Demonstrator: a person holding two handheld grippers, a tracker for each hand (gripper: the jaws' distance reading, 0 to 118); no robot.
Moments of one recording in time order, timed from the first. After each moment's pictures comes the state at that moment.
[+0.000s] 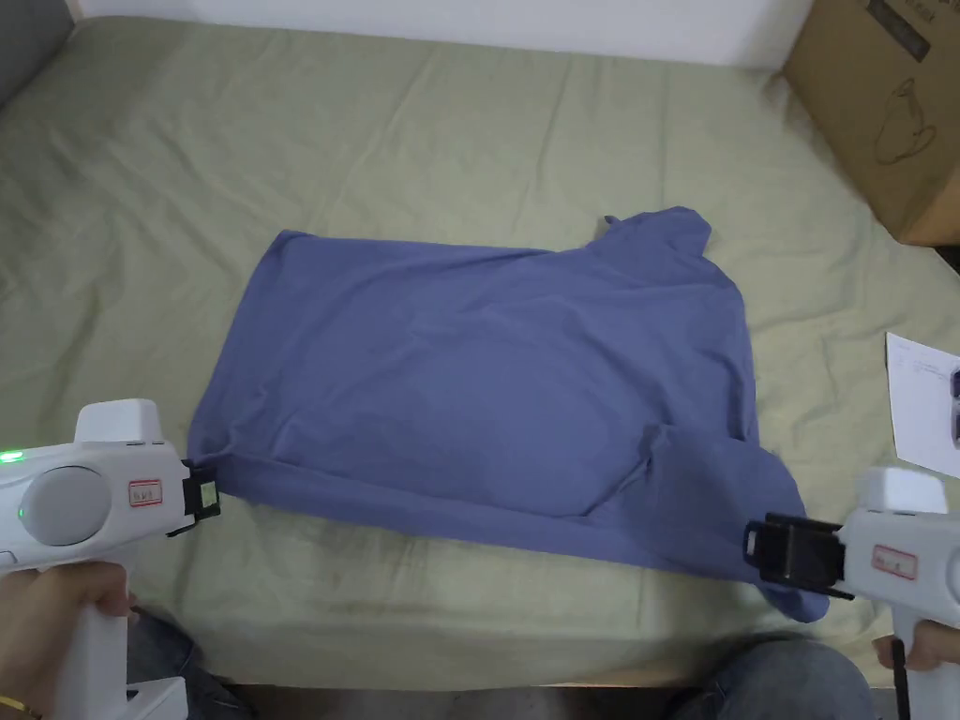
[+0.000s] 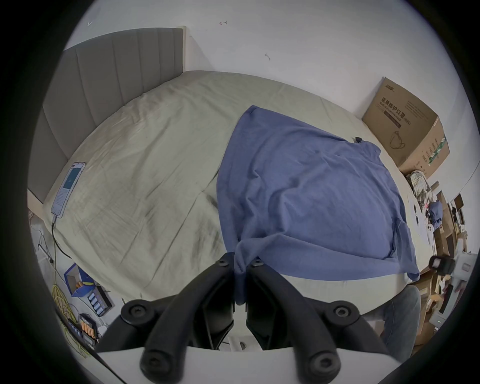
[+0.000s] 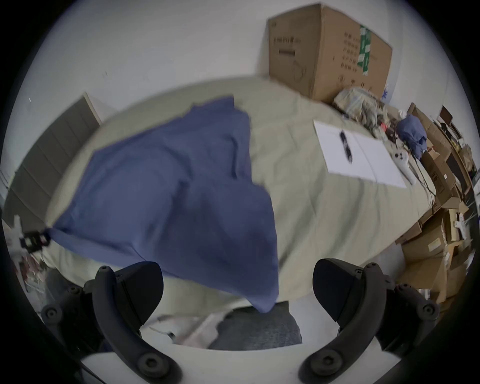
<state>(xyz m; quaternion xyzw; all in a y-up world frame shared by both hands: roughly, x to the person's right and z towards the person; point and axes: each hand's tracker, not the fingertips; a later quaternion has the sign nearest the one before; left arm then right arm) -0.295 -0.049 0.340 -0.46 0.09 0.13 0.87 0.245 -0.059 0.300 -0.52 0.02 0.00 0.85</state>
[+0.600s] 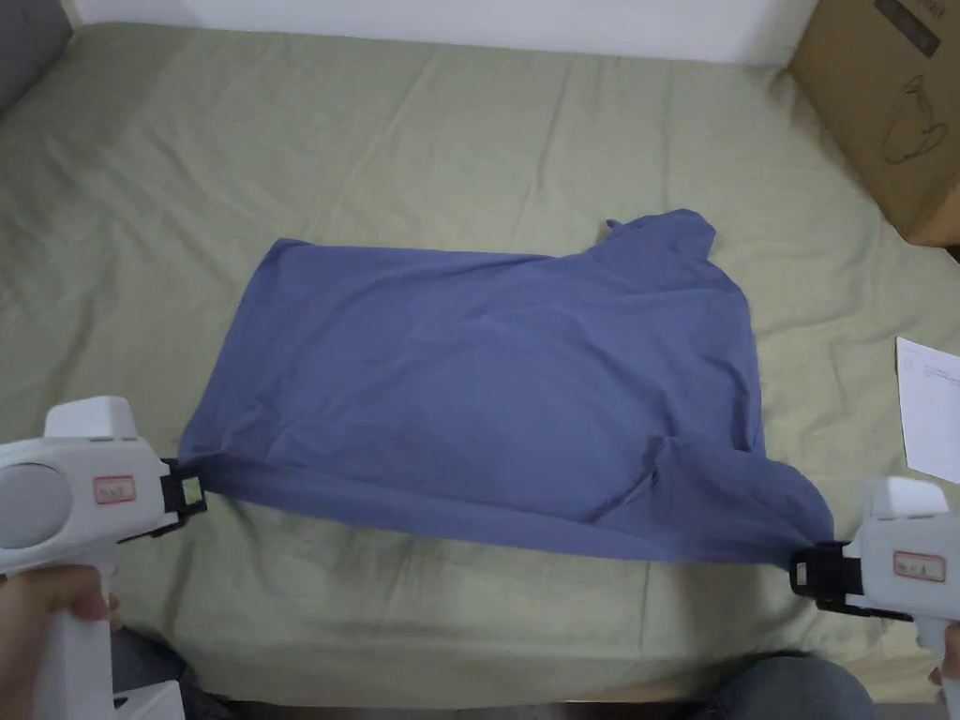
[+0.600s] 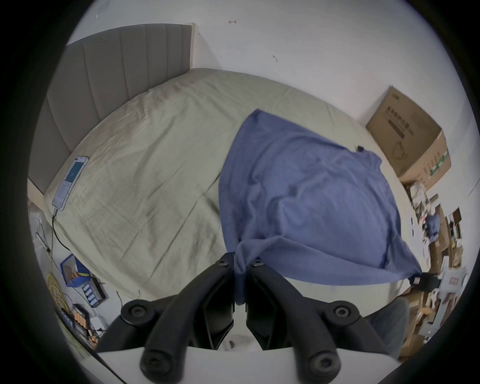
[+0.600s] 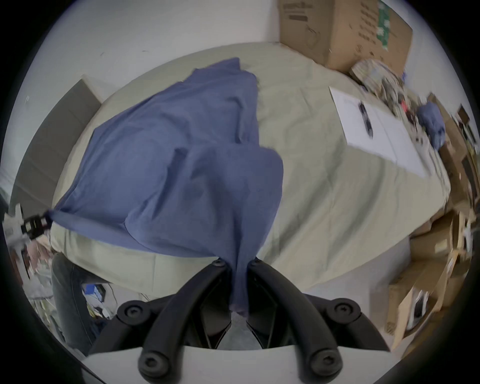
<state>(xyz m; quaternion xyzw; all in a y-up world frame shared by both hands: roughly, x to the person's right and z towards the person) -0.303 -0.028 0.327 -0.45 0.10 0.18 0.87 0.247 -0.030 0.284 -0.54 0.07 0.00 0.84</state>
